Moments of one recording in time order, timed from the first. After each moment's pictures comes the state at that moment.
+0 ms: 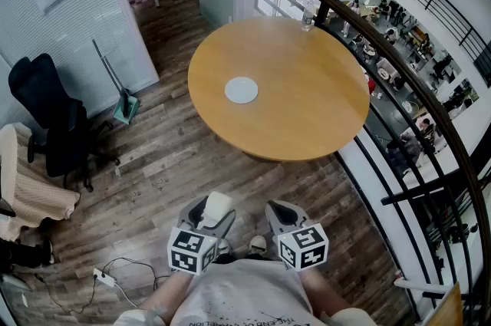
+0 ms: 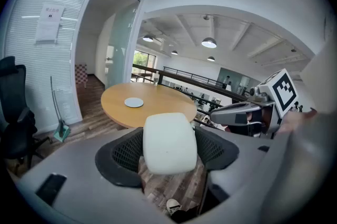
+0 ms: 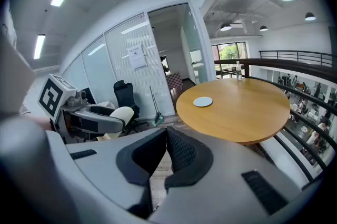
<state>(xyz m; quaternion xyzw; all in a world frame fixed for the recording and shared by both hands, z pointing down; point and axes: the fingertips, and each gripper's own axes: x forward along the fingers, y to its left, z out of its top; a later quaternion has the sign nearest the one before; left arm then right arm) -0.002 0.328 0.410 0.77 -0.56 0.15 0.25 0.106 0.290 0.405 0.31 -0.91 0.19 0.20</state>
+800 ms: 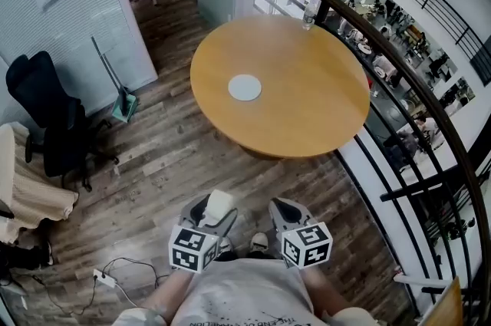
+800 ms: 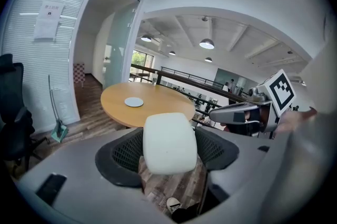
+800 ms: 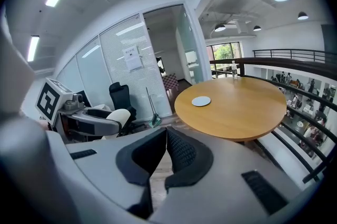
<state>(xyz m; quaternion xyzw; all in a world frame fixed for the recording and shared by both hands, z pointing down) -0.019 0.337 0.407 0.78 -0.55 0.14 0.25 0.095 0.297 0.402 0.34 -0.90 0.21 0.19</state>
